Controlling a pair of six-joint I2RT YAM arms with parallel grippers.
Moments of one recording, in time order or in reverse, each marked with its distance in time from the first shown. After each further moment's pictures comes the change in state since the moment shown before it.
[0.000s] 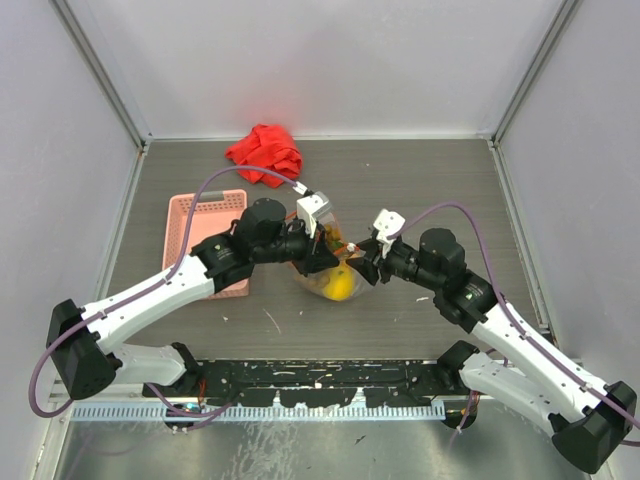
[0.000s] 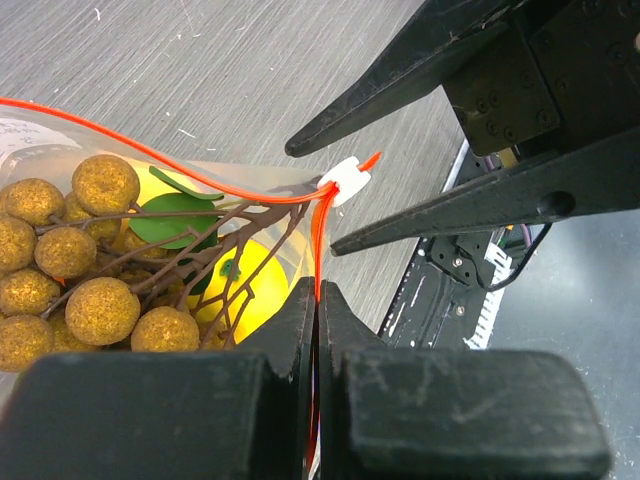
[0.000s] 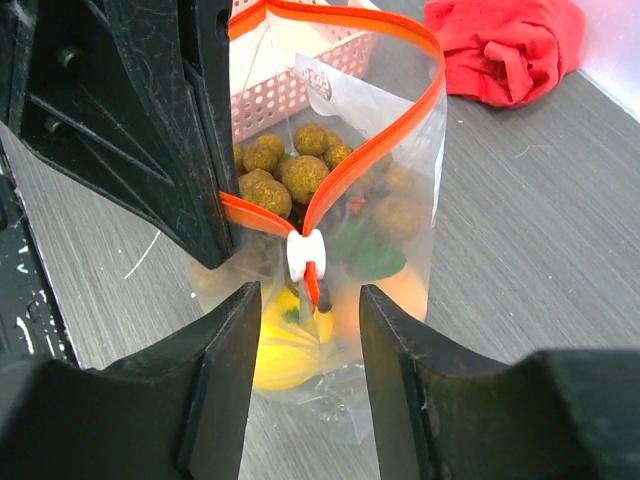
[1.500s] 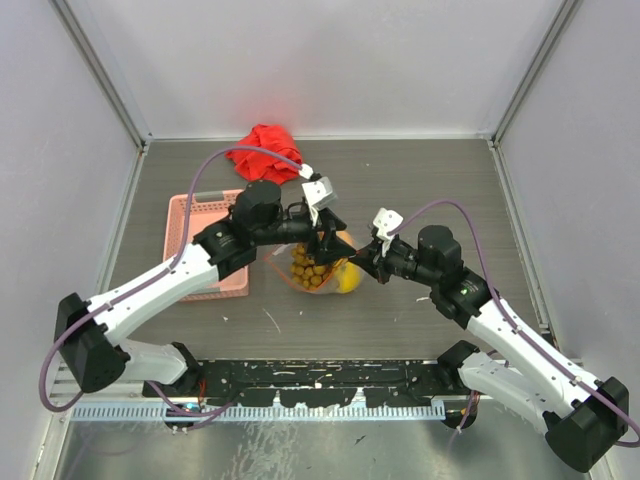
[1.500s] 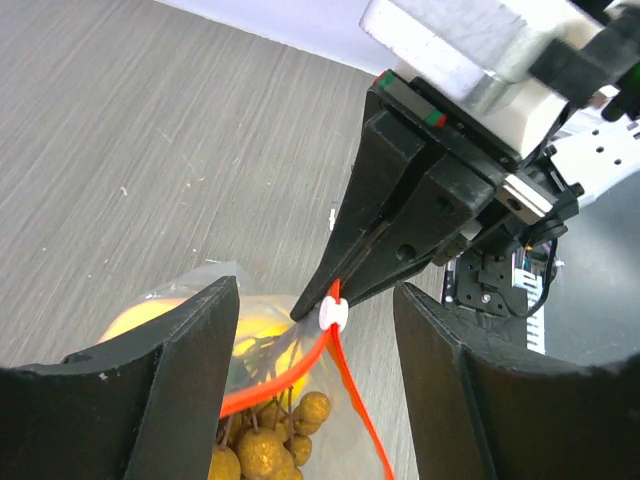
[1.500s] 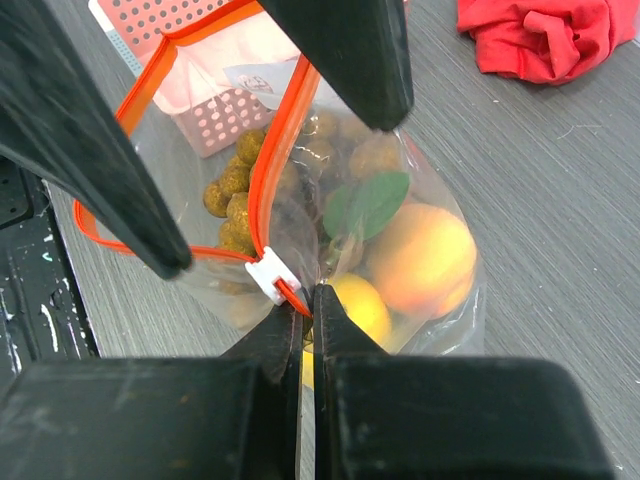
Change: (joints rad) left arm 0.049 0.040 0.086 0.148 0.153 0.211; right arm -0.065 0.039 -0.042 0.056 -0.114 0.031
